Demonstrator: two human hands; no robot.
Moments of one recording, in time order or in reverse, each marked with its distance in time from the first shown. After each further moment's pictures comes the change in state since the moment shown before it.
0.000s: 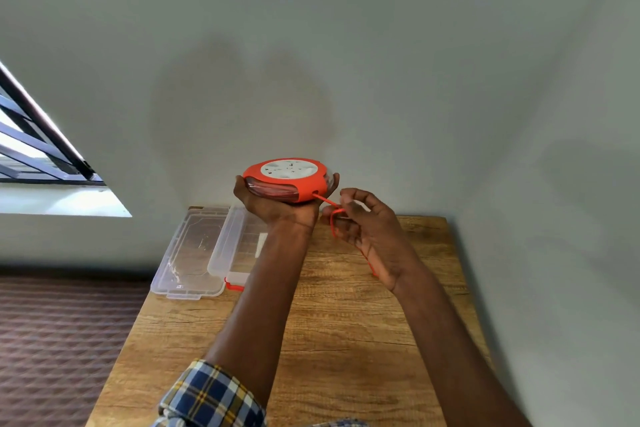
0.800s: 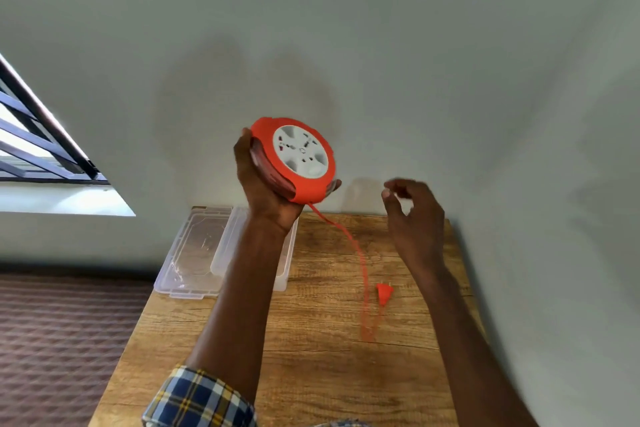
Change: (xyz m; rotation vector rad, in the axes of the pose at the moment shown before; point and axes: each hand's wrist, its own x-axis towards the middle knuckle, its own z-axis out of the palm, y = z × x) left_hand -0.016 0.039 0.018 0.436 -0.348 -0.120; right_hand 0.012 -0.001 -0.042 -0.854 0.548 -0.547
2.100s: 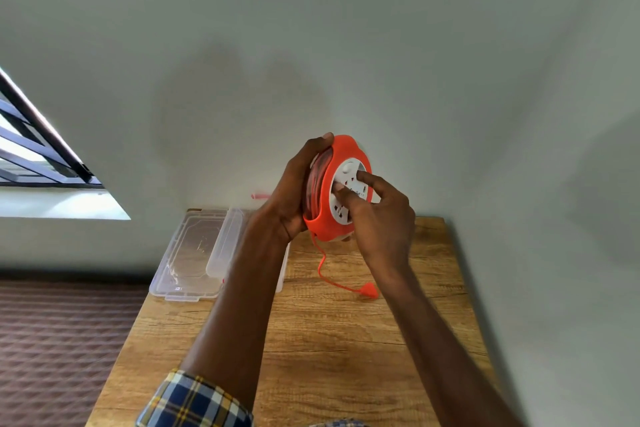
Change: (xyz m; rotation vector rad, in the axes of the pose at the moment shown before) left_hand -0.019 -0.010 0.045 0.469 -0.003 -0.273; right_hand -0.020 -0.078 0.012 0.079 -0.010 0.302
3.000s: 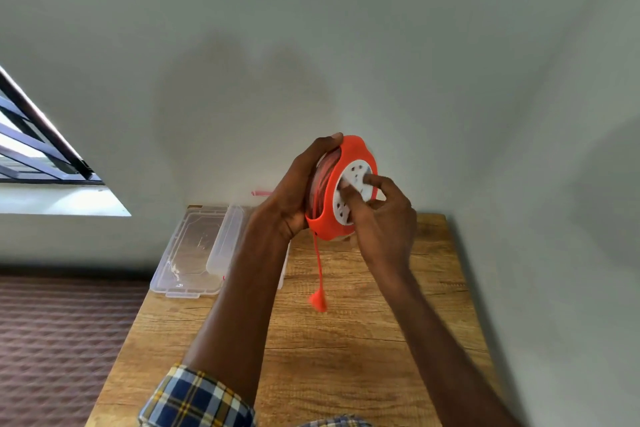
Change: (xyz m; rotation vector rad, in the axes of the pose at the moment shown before) left_hand 0.002 0.001 0.003 0.028 -0.032 -0.057; right_hand 0.001 0.017 0.003 0.035 0.012 -0.035
